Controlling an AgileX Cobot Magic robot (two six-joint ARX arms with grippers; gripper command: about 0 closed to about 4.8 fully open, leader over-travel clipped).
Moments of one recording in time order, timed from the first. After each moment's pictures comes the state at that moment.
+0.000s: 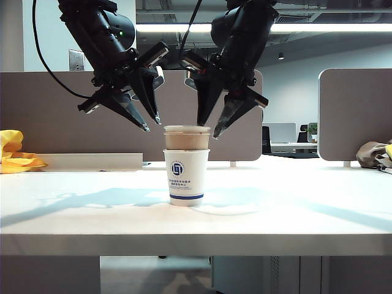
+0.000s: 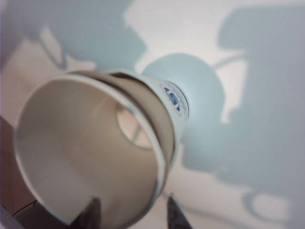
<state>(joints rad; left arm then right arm) -0.34 2.03 1.92 -1.20 0.53 -0.09 0.49 2.24 2.27 -1.35 -0.37 -0.02</state>
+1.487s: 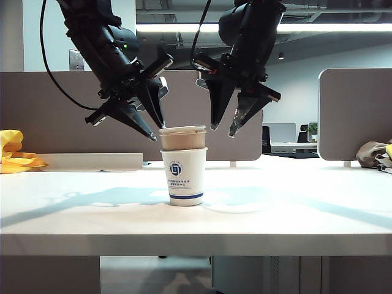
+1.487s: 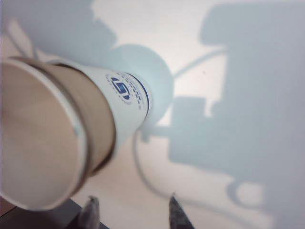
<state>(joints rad) -0.34 2.08 1.92 -1.16 0.58 -0.11 0.47 2.23 2.28 -1.39 -0.29 -0.03</state>
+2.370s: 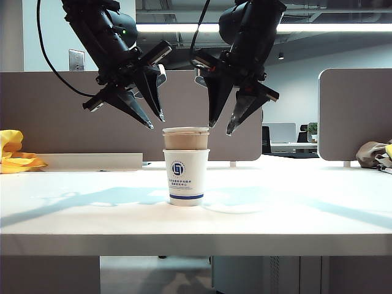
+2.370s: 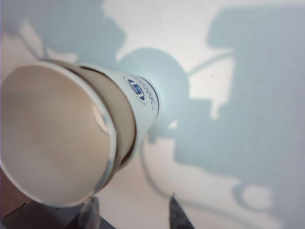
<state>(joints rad) -0.34 2.06 1.98 -1.21 0.54 -0.11 0.47 2.23 2.29 -1.38 -0.32 -0.03</state>
